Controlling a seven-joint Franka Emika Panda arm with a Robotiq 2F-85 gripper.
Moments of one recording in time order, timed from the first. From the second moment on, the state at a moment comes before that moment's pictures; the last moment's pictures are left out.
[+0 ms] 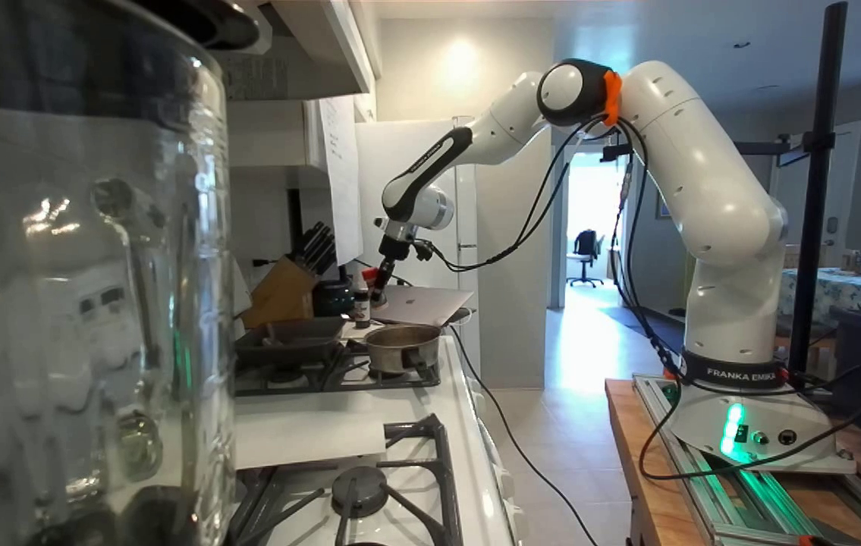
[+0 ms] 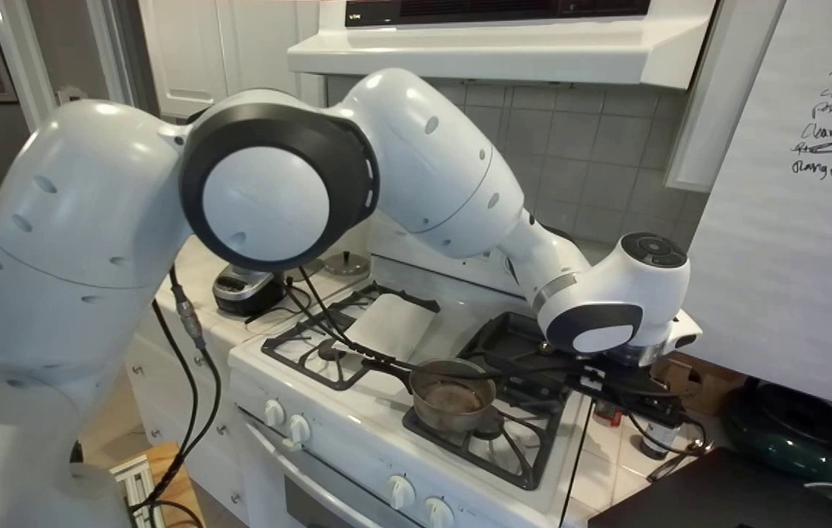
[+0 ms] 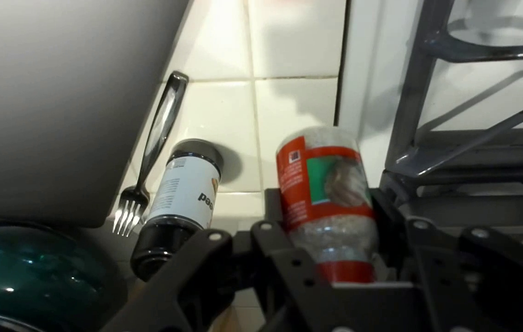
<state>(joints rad) -0.49 0.55 0.11 -1.69 0.25 2.57 -0.85</state>
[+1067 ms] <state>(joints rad) -0.55 0.72 0.17 -1.58 0.40 2.66 -0.88</state>
